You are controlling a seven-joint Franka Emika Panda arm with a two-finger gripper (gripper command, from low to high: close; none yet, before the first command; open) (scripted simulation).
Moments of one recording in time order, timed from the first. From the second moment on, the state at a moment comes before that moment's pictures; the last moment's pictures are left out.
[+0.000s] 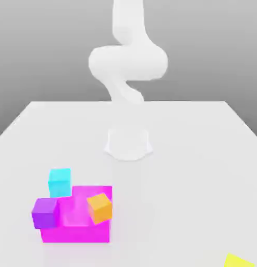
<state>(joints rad) 0.03 -0.71 0.00 -2.29 0.00 2.32 0.75</state>
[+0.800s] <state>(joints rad) 0.25 0.17 0.06 -2.16 0.00 2.51 0.30</state>
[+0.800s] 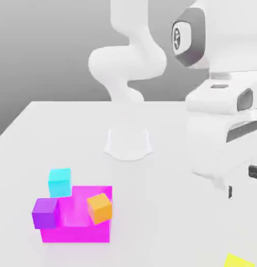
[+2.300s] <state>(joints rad) -0.01 -0.12 -0.17 -2.71 -0.03 2.58 0.56</state>
